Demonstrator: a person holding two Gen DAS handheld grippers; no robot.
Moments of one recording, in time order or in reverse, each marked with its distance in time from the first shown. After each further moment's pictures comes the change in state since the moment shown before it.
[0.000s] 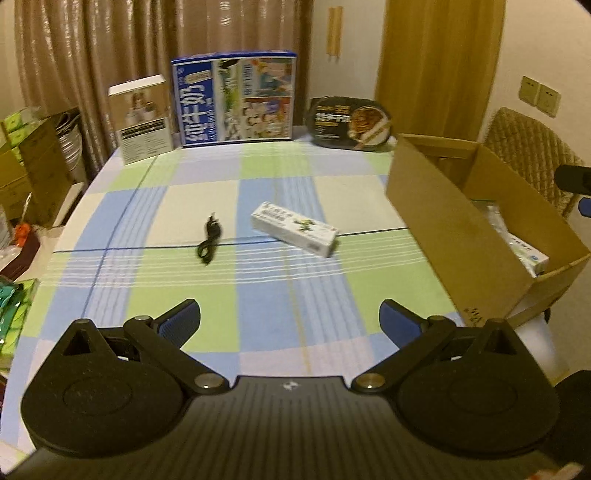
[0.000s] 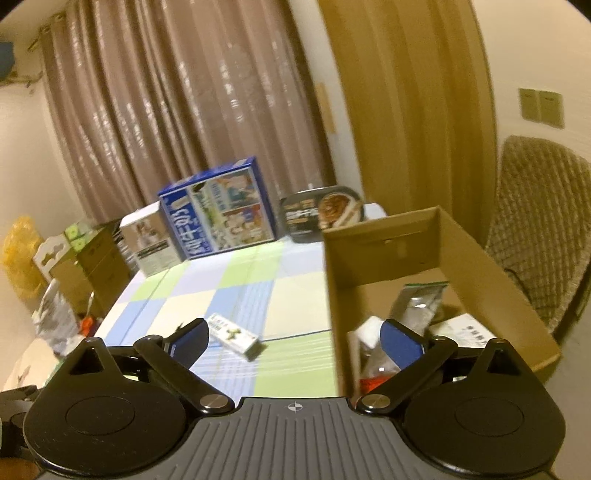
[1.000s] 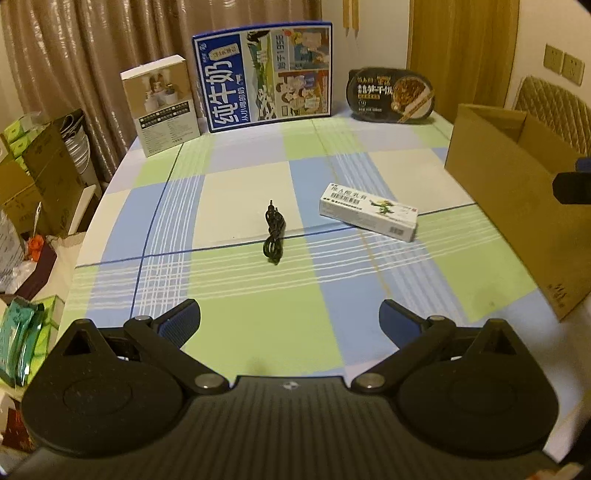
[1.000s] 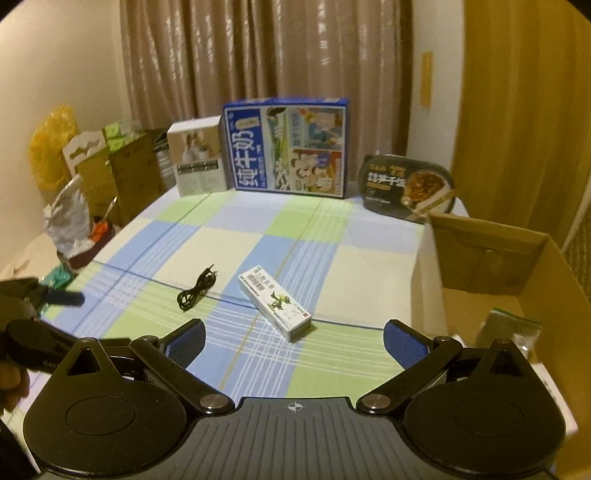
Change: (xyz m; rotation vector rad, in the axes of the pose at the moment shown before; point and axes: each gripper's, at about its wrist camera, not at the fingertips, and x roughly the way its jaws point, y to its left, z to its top) left arm 0.065 0.079 0.011 0.101 0.054 0.049; right arm 0.117 0.069 -0.014 -0.306 0.169 0.076
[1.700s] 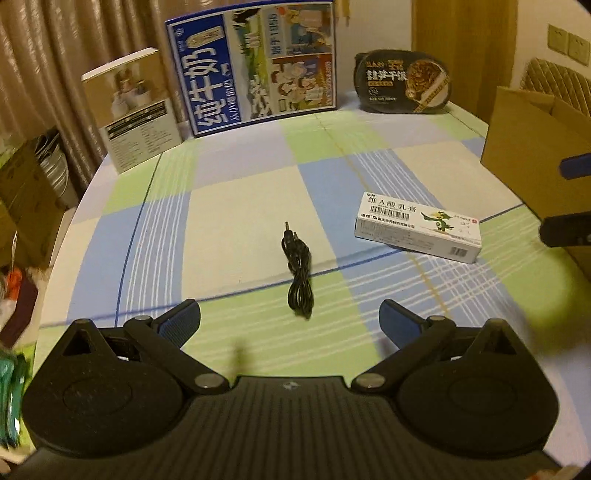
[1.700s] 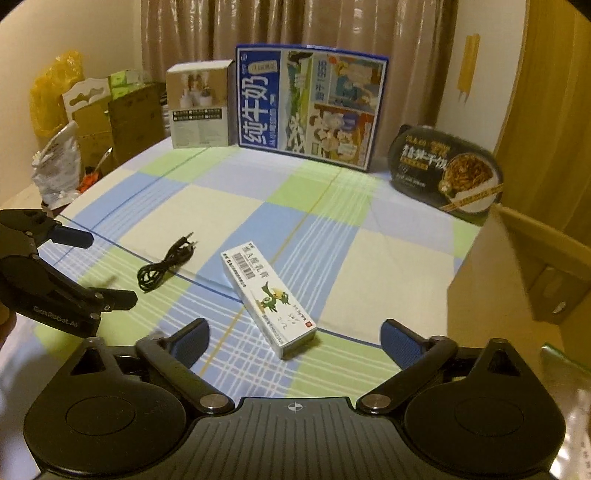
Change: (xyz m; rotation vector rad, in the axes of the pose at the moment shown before) left arm 0.104 0.031 0.030 0.084 -0.017 -0.034; right arm 0.117 -0.004 -0.001 -0.120 0.091 -0.006
